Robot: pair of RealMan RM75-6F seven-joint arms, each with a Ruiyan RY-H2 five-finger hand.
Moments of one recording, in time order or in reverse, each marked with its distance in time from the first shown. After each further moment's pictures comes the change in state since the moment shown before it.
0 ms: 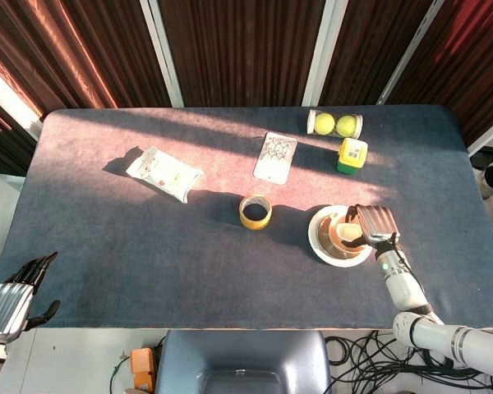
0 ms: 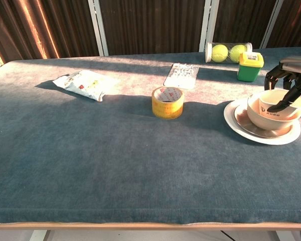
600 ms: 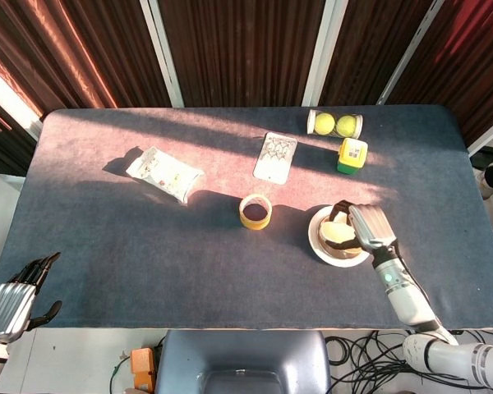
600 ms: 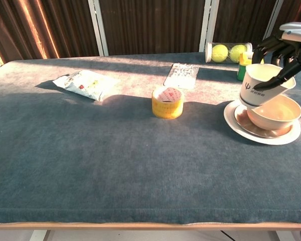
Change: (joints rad) left arm -0.004 0.000 0.002 -0.005 0.001 -0.009 0.005; right arm -0.077 0.115 0.026 -0.245 -0.285 0.109 0.228
